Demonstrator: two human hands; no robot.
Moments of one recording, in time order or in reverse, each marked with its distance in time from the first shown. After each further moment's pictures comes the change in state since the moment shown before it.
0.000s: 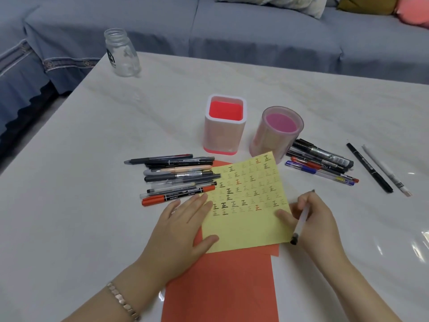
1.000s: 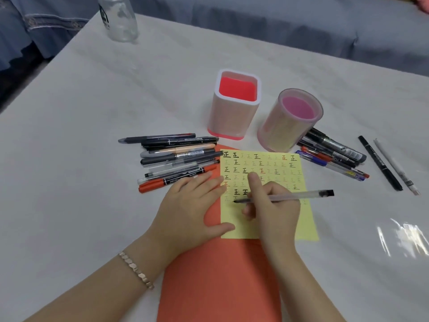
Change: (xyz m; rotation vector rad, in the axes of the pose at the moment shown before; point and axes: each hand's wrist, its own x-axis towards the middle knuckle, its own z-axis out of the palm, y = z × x) left_hand 0.026 -0.001 0.007 -0.075 0.052 0.046; right_hand -0.013 -0.039 0.077 0.380 0.177 -0.023
